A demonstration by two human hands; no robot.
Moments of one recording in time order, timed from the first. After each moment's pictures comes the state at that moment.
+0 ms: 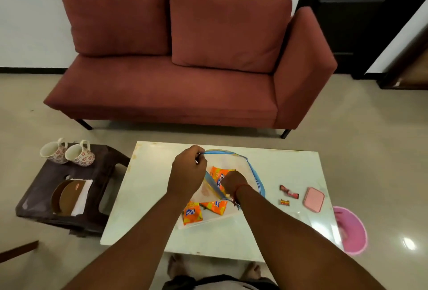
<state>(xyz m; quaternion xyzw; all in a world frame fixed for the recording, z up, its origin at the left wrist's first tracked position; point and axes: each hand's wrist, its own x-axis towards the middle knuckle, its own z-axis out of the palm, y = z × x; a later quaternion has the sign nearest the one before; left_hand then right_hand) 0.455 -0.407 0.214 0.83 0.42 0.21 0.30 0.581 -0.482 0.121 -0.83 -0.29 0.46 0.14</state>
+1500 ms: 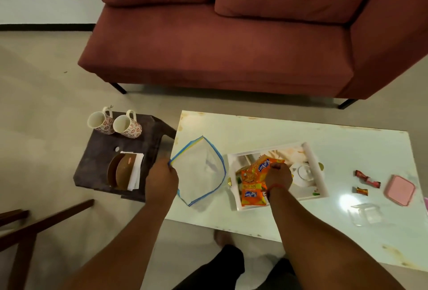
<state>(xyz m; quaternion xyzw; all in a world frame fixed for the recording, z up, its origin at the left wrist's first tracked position) 0.233 -0.223 0.094 0.73 0.65 0.04 0.21 0.471 -0.378 0.005 -0.86 0.10 0.29 0.41</state>
